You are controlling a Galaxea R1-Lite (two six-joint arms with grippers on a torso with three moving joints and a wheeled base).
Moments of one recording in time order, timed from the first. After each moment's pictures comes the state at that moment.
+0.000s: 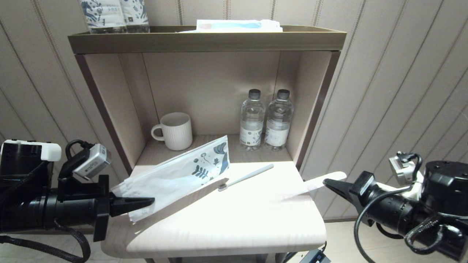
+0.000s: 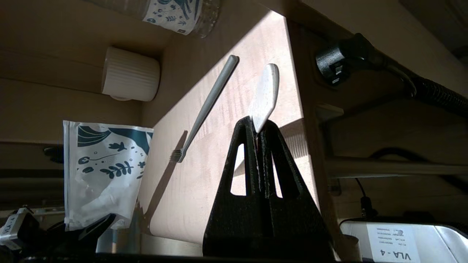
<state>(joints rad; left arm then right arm) -0.13 1.47 -0.56 -0.30 -0.85 0.41 0.30 1.47 -0.33 -0.90 0.14 1.00</state>
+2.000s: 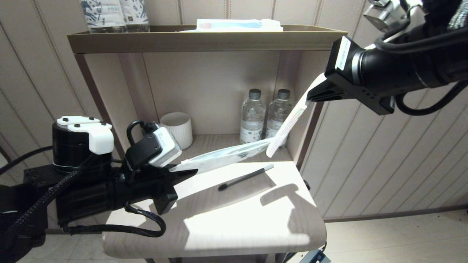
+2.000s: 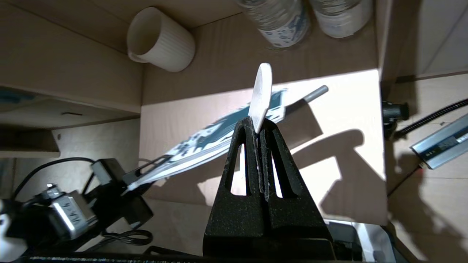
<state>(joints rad) -0.58 1.54 -0.69 -0.53 -0.25 0.48 0.67 1.65 -1.98 0.81 -0.19 0.78</state>
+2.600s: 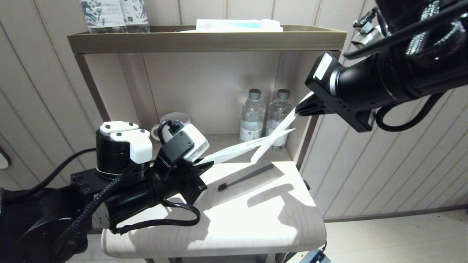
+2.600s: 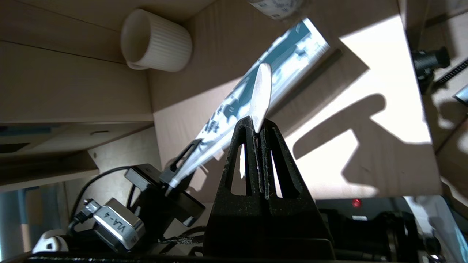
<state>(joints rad) -0.71 1.66 -0.72 -0.69 0.00 0.37 0.68 1.70 -1.97 0.84 -0.20 1.02</state>
